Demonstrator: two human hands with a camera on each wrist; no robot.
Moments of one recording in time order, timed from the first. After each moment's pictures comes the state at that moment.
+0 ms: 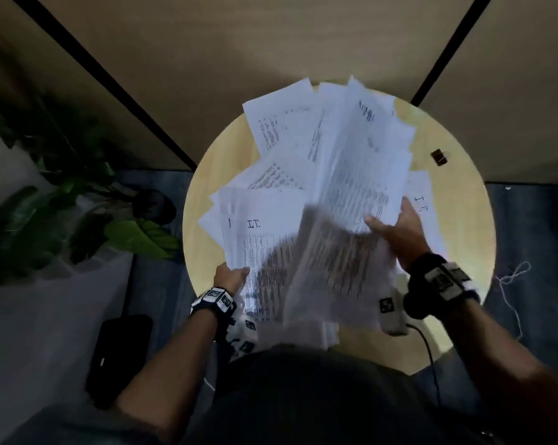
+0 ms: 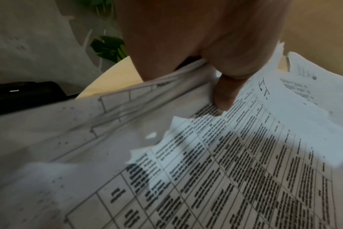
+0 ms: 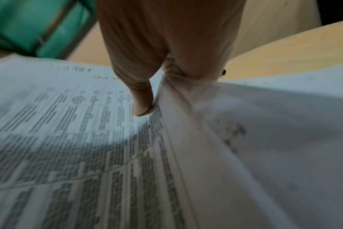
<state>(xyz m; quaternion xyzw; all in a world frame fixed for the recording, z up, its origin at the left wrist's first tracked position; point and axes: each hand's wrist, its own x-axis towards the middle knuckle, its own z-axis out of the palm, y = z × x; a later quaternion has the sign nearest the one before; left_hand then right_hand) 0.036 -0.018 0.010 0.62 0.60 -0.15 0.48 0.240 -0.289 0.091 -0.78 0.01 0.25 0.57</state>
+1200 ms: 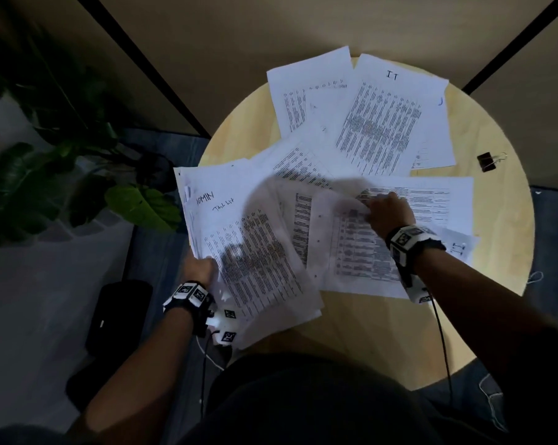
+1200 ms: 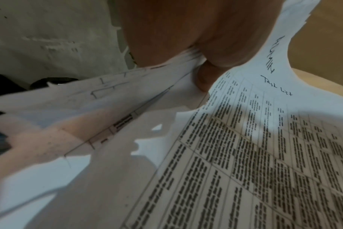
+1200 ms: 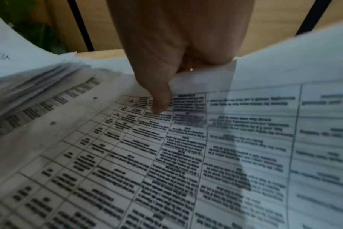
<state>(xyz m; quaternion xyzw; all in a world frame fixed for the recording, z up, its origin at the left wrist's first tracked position) 0.017 0.041 0.011 0.61 0.68 -0.09 0.39 0.305 -0.213 -0.016 -0.91 -0.33 0.24 -0.10</state>
